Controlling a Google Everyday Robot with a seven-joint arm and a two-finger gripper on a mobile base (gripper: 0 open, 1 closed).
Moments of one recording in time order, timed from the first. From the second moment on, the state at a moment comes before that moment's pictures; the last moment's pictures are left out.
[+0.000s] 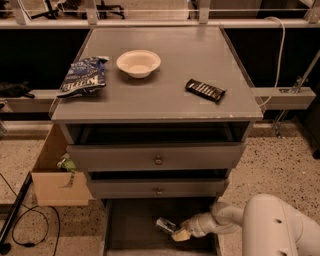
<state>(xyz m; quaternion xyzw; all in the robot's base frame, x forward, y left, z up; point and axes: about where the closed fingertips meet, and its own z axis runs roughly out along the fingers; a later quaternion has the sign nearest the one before) 0.485 -0.095 0.140 -0.39 0.83 0.35 0.18</state>
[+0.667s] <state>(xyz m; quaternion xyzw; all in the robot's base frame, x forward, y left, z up) 0.485 -0.095 0.140 -0.39 0.83 0.35 0.18</state>
